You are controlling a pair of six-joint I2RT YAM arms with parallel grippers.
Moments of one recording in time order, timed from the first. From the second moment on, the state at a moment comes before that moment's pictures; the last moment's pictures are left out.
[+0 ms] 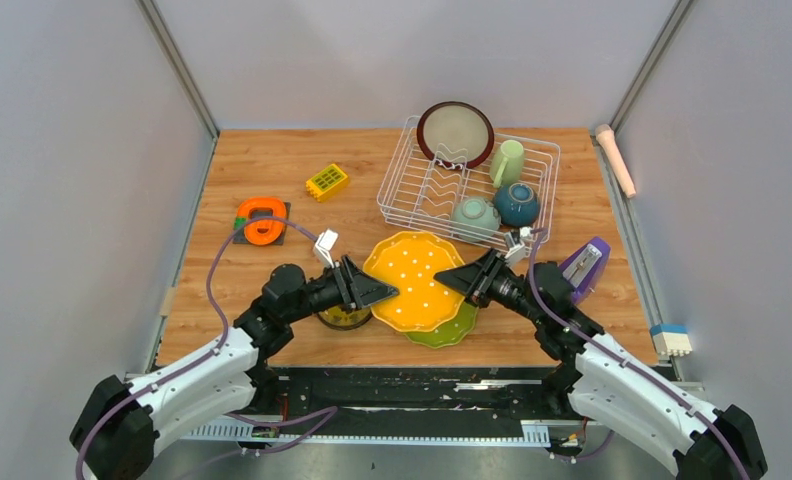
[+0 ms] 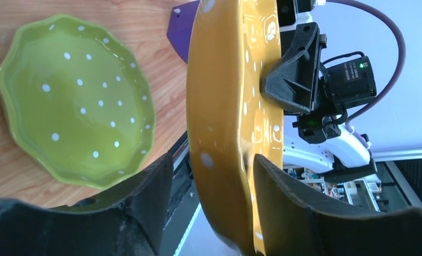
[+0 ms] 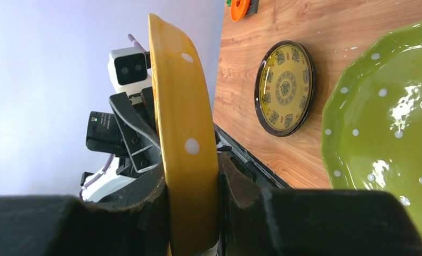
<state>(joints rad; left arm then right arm) -0.70 0.79 0.30 0.37 0.40 -1.12 0.65 0.72 0.35 0.23 -0.29 1.29</state>
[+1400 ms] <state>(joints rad) -0.70 0.75 0.24 -0.08 0.14 -1.15 0.66 0.49 0.50 -0.24 0.30 0.98</state>
